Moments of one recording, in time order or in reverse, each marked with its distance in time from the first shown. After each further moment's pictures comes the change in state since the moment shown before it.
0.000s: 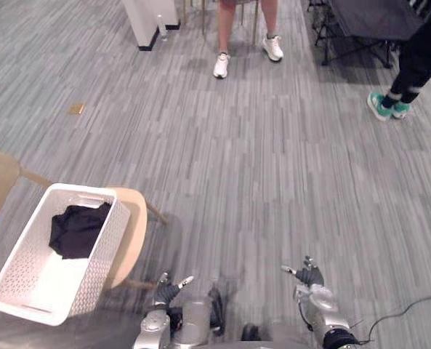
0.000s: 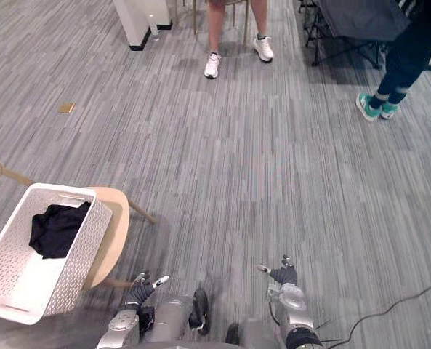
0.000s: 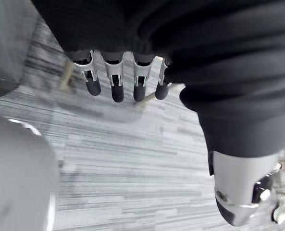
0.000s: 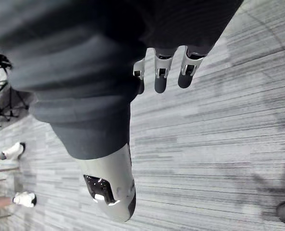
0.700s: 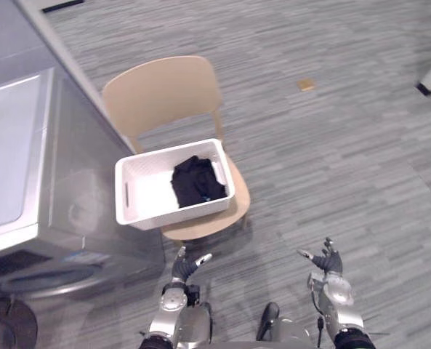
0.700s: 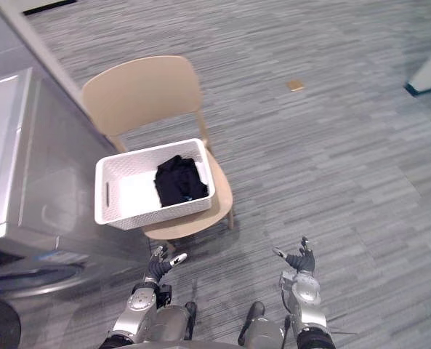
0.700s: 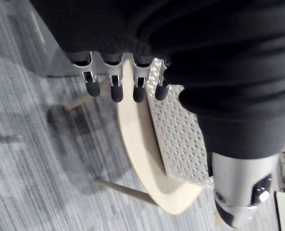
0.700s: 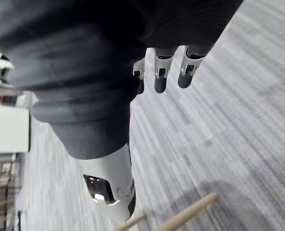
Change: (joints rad) left arm -0.020 -0.026 -0.103 -0.094 0.012 -0.008 0.016; right arm 0.013 -0.019 -0.077 -0.256 -0.041 -0.017 -0.069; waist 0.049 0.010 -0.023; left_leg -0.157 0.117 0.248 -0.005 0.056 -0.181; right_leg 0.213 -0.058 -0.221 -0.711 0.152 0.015
